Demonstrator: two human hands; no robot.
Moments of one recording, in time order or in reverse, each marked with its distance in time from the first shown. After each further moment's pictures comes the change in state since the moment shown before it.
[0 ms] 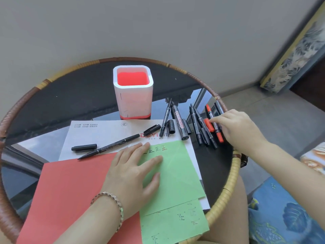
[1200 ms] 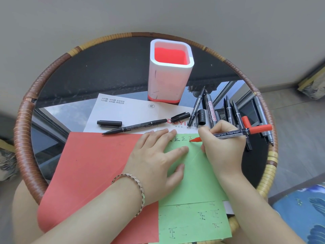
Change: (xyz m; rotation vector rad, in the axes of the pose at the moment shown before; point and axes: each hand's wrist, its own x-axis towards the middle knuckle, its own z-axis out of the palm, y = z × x) left_hand 0.002 0.000 0.004 -0.056 0.041 0.017; right_hand 0.014 -0.152 0.007 1.069 0.270 0.735
